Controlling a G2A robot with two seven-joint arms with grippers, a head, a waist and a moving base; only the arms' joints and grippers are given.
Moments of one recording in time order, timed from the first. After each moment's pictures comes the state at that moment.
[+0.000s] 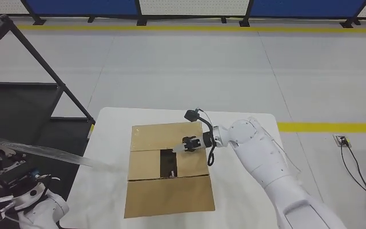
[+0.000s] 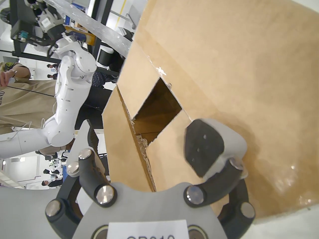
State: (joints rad) left arm 1.23 -1.29 -1.94 -1.42 1.82 0.65 0.61; right arm -0.27 -1.52 0.95 -0.61 -0.08 -0.62 1.21
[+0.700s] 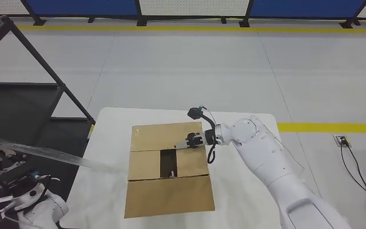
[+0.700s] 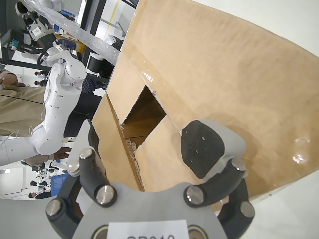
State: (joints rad) left arm 1.22 -1.29 -1.95 -1.41 1.81 0.64 0.62; right arm -0.24 -1.50 0.90 -0.57 -0.14 -0.60 1.13
